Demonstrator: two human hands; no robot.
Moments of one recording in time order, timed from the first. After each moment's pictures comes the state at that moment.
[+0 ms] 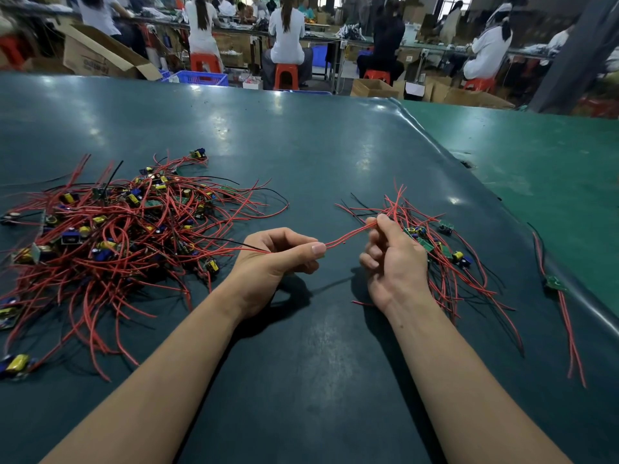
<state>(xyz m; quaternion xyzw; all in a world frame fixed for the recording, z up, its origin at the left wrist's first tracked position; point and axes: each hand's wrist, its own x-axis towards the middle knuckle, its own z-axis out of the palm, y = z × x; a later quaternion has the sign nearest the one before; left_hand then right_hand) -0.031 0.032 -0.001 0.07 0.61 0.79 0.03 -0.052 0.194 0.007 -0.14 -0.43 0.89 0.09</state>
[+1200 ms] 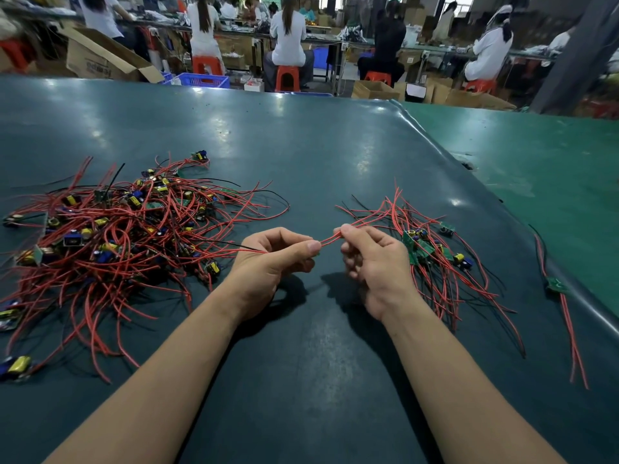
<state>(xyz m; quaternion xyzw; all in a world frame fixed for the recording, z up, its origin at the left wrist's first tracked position) -0.035 0.031 -0.004 0.05 0.58 0.82 0.02 -0.042 0.183 0.005 -0.05 -0.58 0.81 0.04</state>
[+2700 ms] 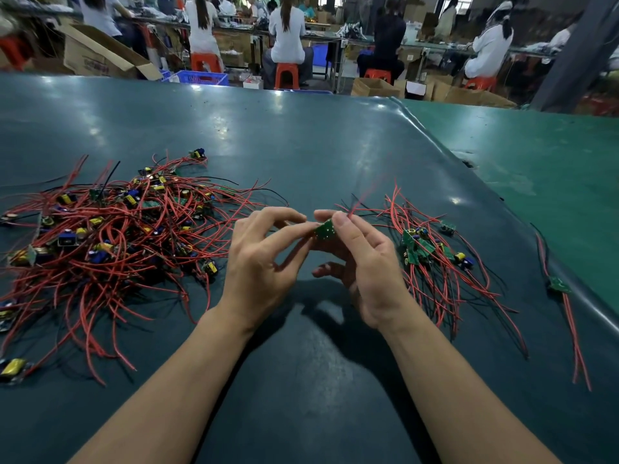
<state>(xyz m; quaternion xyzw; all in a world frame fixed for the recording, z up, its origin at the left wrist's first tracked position) -0.033 0.026 -0.008 0.23 0.81 0.33 -0.43 -0.024 0.176 0.013 0.11 -0.55 0.83 -0.01</state>
